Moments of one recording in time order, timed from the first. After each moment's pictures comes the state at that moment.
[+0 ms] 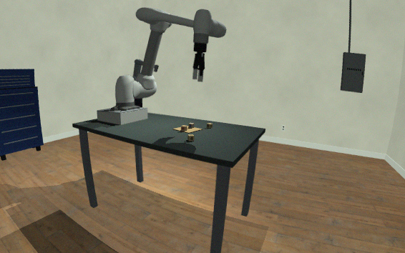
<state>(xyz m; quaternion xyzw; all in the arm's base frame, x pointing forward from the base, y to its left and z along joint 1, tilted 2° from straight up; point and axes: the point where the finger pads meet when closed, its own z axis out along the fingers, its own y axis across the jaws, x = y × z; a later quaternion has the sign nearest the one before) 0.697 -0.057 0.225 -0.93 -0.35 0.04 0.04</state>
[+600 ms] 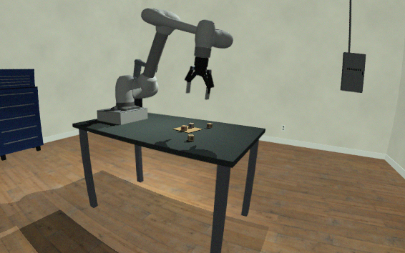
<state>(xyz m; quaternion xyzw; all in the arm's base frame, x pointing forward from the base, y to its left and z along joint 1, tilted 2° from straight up) 0.726 -0.111 0.135 -0.78 -0.62 0.04 0.10</state>
